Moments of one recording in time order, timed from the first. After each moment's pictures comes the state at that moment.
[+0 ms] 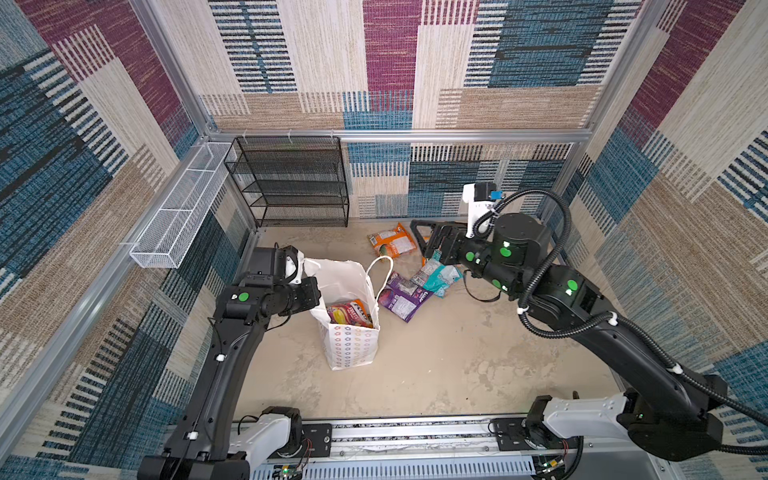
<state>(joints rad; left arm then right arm) -0.09 1.08 1.20 -1.02 0.29 -0.34 0.84 1.24 1.61 -0.50 0.23 0.56</state>
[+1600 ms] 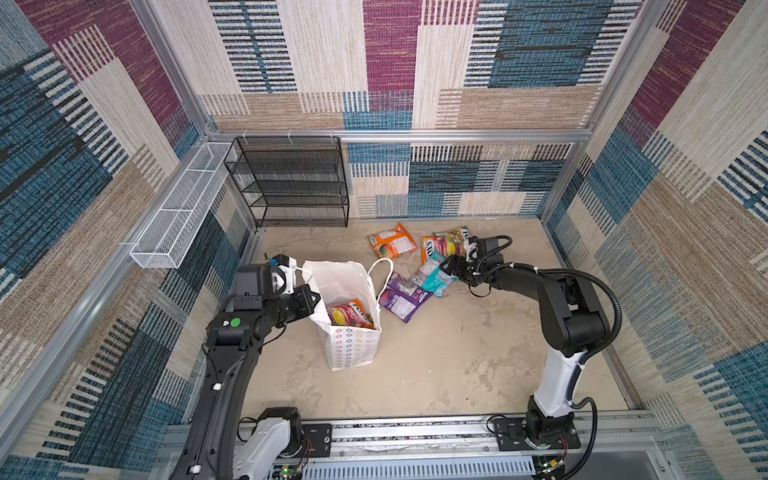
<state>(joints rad) 0.00 0.95 1.06 -0.89 0.45 -0.36 0.18 1.93 1.16 -0.06 -0.39 0.55</state>
